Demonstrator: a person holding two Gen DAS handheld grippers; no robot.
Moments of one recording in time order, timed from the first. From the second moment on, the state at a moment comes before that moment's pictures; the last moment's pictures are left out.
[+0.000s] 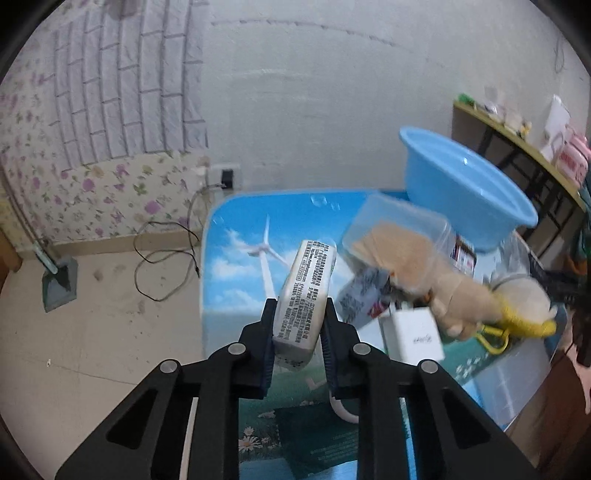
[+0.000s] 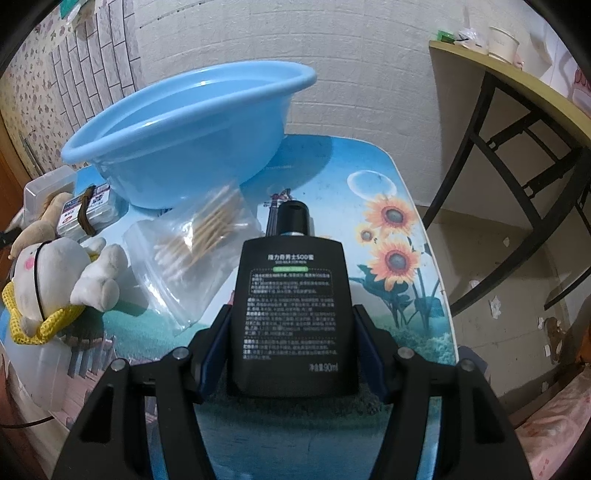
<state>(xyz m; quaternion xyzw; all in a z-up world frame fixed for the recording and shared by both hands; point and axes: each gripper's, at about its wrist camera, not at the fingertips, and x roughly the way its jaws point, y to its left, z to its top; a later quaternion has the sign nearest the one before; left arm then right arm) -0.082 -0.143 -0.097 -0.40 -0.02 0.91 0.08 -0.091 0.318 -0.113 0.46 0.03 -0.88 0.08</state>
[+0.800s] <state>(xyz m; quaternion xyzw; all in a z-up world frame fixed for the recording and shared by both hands) -0.144 0.026 -0.010 -0.36 0.04 0.91 0.18 -0.107 0.293 -0.001 0.35 -0.02 -0.92 0.15</state>
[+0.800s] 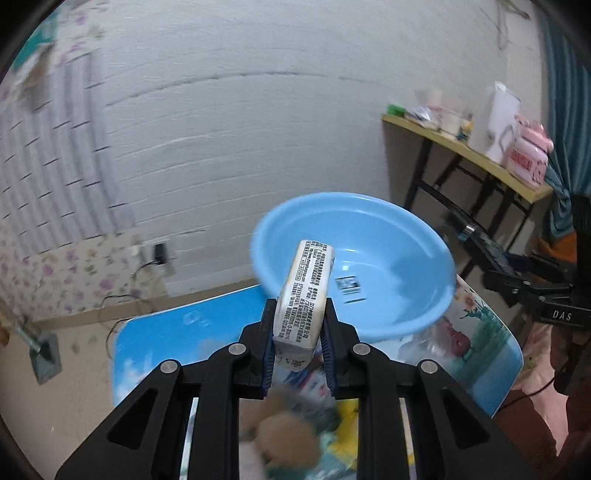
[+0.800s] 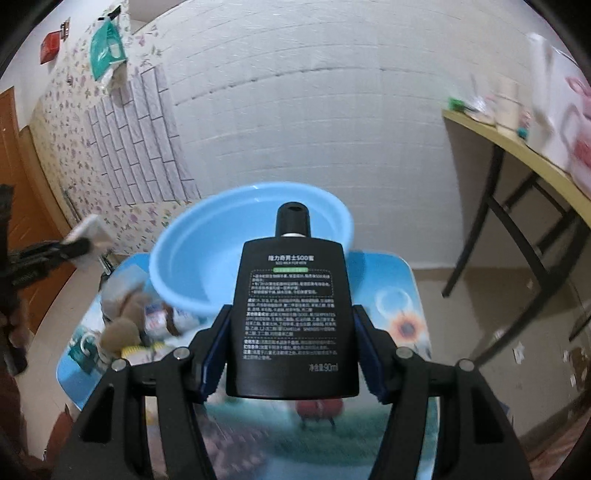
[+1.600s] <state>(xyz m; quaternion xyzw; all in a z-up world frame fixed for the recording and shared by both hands) -0.196 0.108 -0.062 -0.42 0.11 0.88 0.21 -0.187 0.245 -0.049 0.42 0.05 -0.89 0.19</state>
